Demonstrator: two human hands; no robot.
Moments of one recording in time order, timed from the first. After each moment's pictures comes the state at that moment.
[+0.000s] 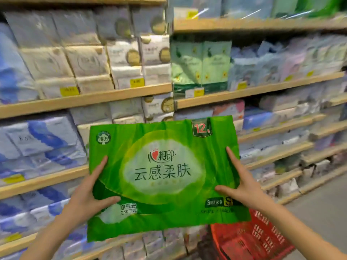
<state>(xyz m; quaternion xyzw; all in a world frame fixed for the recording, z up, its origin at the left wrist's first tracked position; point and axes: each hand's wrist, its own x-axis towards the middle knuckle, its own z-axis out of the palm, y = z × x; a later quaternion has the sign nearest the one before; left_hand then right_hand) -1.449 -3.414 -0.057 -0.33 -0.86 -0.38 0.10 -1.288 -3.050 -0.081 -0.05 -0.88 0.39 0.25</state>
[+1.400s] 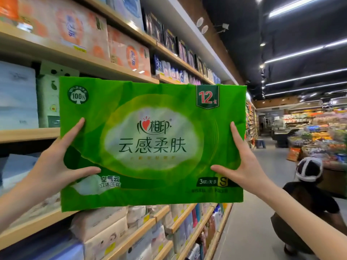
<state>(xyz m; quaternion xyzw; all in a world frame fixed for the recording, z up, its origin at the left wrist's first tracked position) -1.366 -2.606 0.211 -0.63 -0.58 -0.44 0.28 -1.029 -2.407 0.165 -0.19 -0.79 0.14 0.56</state>
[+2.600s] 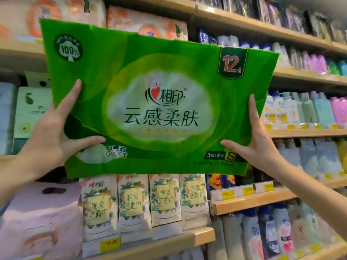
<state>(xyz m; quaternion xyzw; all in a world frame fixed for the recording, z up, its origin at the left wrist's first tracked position) -1.433 -2.265 0.317 -0.41 -0.66 -0.30 0.55 -1.301 -1.889 0.281 0.14 -0.77 0.18 0.59</state>
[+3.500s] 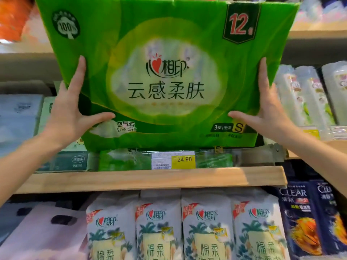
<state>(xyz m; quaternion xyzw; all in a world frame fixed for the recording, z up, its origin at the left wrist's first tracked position) -1.541 -2.252 0.384 -0.30 -0.65 -0.24 0.66 -1.504 -1.872 0.385 0.23 -0.72 0.17 0.64</state>
